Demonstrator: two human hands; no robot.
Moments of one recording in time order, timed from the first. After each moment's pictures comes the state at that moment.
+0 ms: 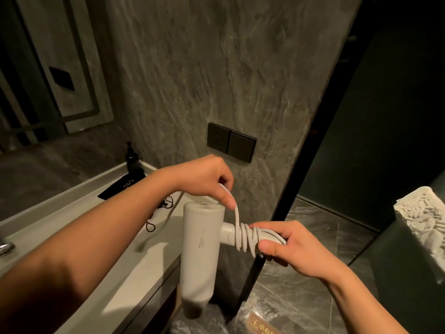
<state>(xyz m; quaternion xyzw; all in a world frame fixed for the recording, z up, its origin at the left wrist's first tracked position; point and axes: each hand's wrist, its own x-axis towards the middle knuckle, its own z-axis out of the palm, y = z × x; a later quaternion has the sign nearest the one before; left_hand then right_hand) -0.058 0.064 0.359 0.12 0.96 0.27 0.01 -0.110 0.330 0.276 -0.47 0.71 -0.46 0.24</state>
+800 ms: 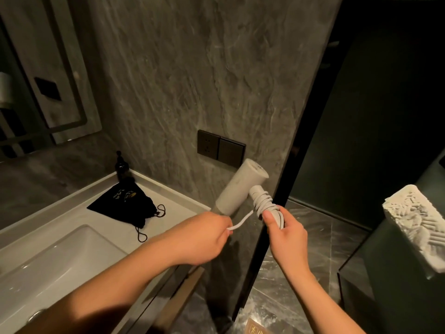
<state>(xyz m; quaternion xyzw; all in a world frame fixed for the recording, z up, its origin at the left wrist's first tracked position) -0.015 0.116 0.291 0.05 0.99 0.16 -0.04 -0.132 0.305 0.222 -0.15 0.84 -0.51 -0.09</state>
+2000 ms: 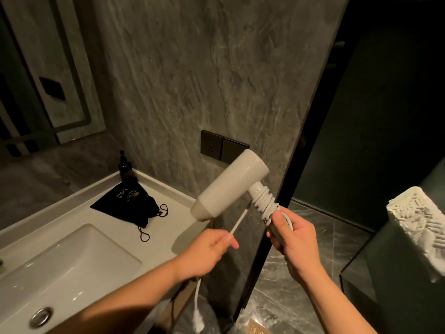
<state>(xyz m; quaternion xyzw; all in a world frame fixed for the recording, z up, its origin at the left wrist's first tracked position) -0.030 0.114 0.202 -0.01 0.84 0.54 -0.05 -0.125 0.312 0.235 -0.20 0.65 -0.73 0.05</state>
